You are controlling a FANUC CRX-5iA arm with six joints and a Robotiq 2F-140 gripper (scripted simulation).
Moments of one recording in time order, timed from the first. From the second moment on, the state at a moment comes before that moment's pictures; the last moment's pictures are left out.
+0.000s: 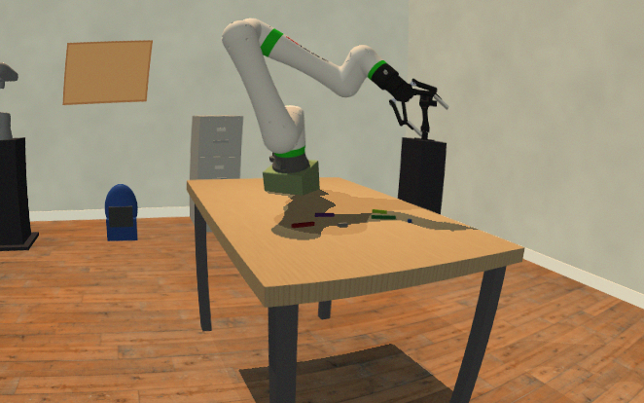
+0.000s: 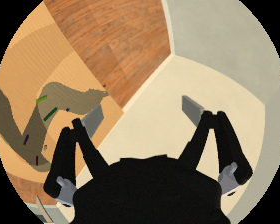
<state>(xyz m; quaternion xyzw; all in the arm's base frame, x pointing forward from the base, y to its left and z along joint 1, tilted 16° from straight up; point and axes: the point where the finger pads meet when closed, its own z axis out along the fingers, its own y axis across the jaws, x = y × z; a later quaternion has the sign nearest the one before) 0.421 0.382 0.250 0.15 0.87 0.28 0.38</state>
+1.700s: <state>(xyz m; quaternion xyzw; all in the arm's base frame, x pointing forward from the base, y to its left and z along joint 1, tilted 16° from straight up) 0.550 0.209 0.203 0.84 0.40 0.33 0.17</state>
